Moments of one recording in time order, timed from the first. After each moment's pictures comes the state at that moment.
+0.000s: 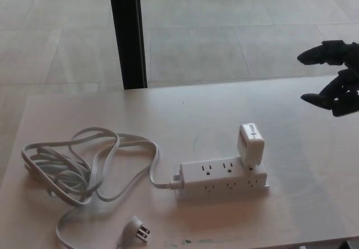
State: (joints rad) left_arm 0.02 0.61 0.48 1.11 -0.11 -0.06 0.03; right_arm -0.79 -0.68 0.30 0.43 -0.17 0.17 0.26
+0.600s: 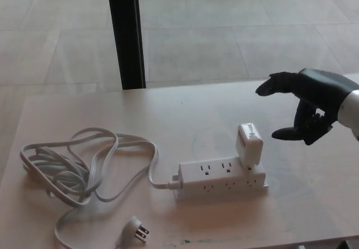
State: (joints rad) left_arm 0.01 0.61 0.47 1.11 -0.13 -0.06 0.03; right_arm -0.80 -0.67 0.50 0.34 -0.38 0.11 0.36
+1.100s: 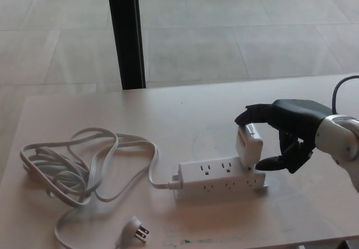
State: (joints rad) left_arm 0.01 0.61 0.46 1.12 -0.13 -0.06 0.03; right_arm -0.73 -0.61 0.53 0.28 -0.47 0.11 0.42
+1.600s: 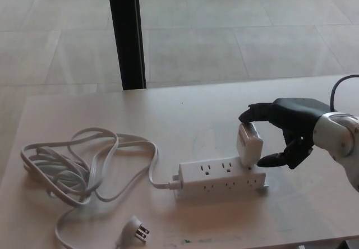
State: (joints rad) left_arm 0.02 0.61 0.45 1.12 -0.13 -0.06 0.03; right_arm -0.78 -0.57 0.52 0.40 -0.52 0.08 0.41
